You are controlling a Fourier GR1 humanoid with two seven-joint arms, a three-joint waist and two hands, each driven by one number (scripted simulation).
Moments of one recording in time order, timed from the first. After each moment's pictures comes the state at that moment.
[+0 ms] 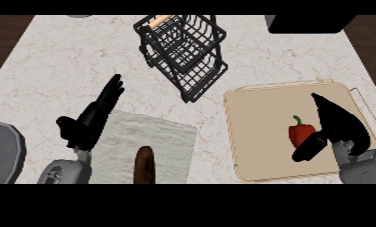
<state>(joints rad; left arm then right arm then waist) -0.11 0.16 -0.07 -1.37 0.06 -0.09 -0.09 -0.21 -0.63 0.40 -1.63 0.36 0.13 1.11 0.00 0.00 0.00</state>
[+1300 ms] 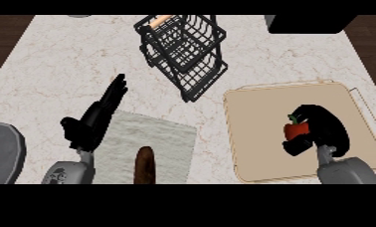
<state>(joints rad) -0.10 0.11 -0.05 -1.40 0.01 -0.11 -0.05 -0.13 -0.39 0.24 -1.47 0.65 0.05 0.83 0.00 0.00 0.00</state>
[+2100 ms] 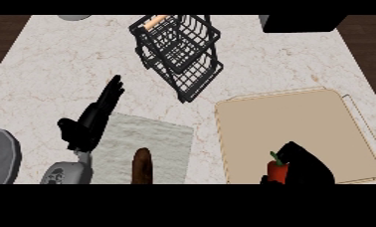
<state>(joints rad) -0.10 0.11 -0.02 -1.38 0.00 -0.12 -0.08 0.20 -0.18 0.48 -1.89 1.19 -0.05 1.12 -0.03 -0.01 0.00</state>
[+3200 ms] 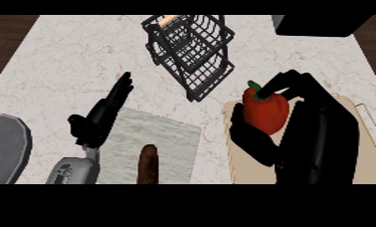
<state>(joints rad) -0.13 0.09 -0.05 -1.38 -0.01 -0.13 -0.06 -0.43 -0.01 0.48 -2.10 1.37 0.07 1.23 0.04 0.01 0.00</state>
